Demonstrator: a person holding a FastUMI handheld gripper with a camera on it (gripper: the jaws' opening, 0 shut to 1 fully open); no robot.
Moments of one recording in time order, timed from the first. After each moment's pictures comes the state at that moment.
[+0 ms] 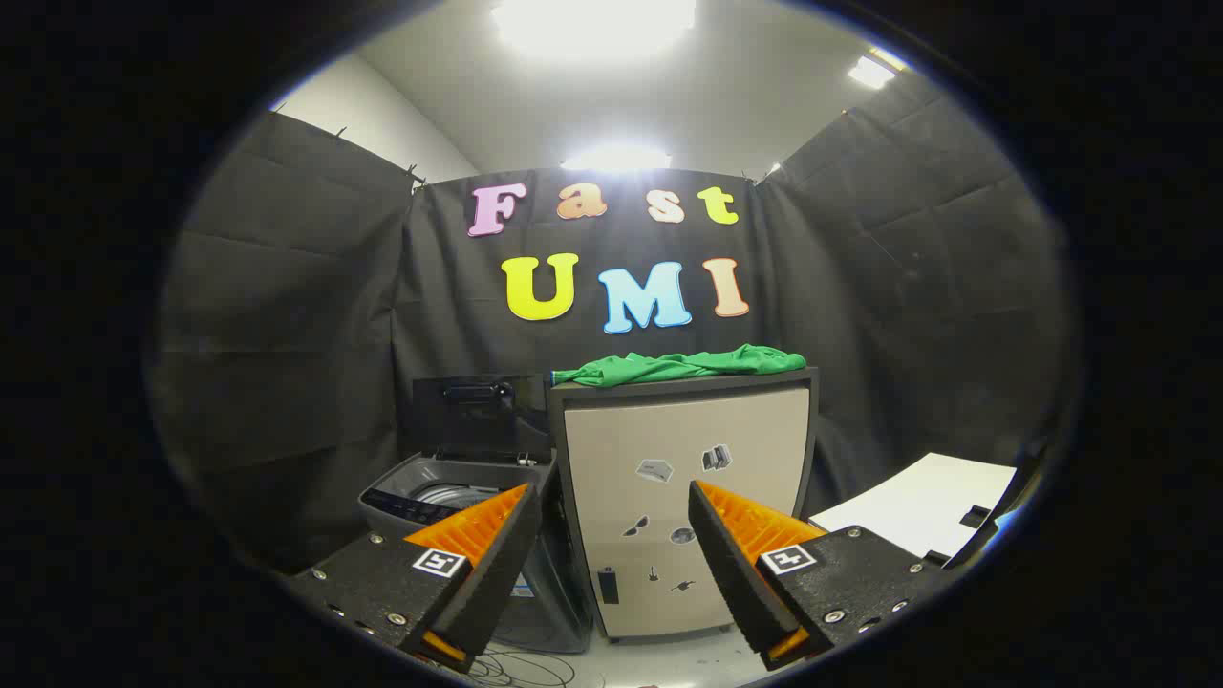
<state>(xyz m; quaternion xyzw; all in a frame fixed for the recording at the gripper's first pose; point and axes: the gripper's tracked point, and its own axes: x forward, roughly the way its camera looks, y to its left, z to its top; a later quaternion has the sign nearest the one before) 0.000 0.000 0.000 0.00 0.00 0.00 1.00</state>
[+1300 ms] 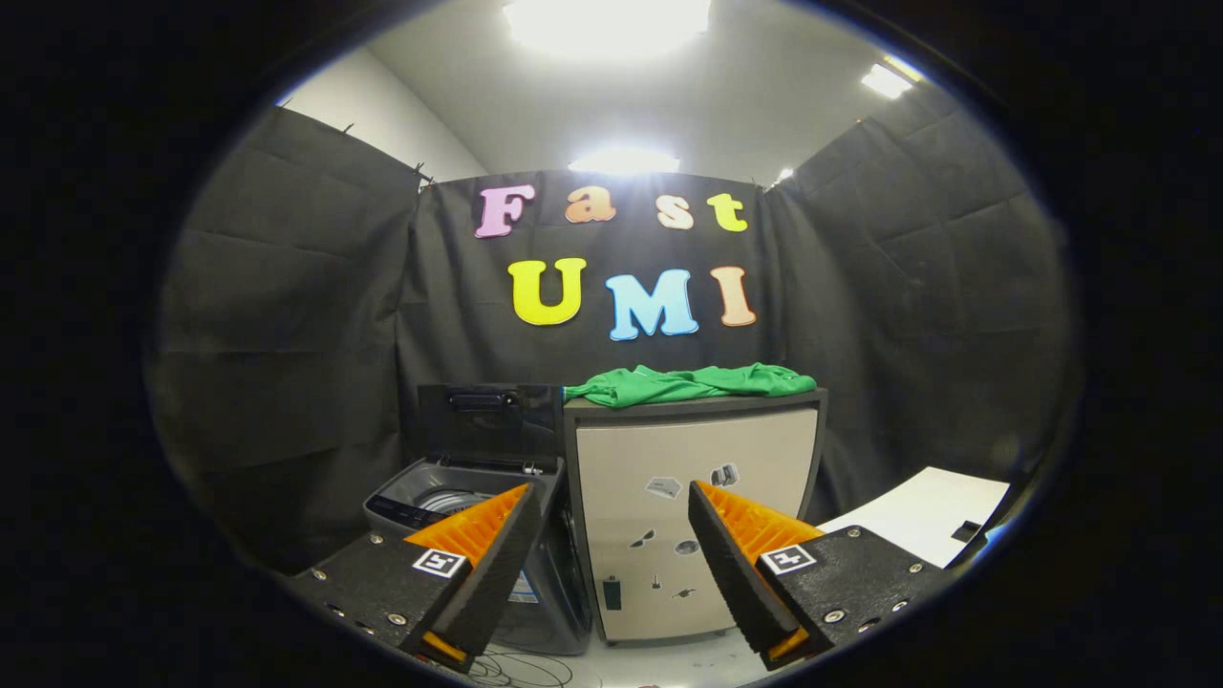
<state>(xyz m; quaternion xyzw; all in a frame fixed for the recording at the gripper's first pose) 0.009 0.019 0.038 -0.02 0.00 0.01 1.00</state>
